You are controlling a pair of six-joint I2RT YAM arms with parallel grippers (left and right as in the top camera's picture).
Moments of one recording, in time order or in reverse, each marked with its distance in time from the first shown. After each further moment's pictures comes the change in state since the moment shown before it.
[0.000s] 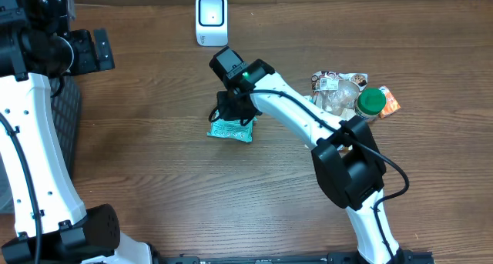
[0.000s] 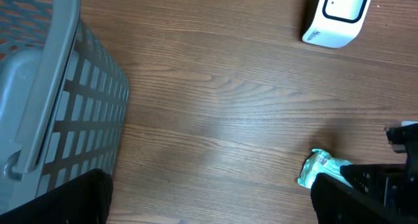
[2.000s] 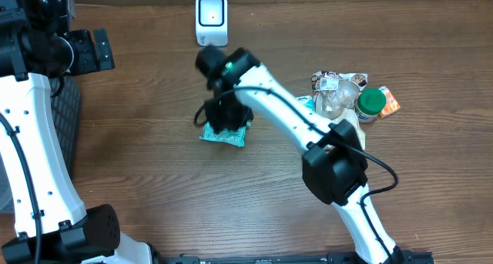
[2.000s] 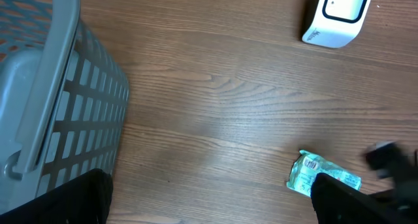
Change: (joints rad) left arm 0.000 0.000 0.000 0.000 0.000 0.000; right arm 0.057 0.106 0.270 -0.375 -0.174 -0.092
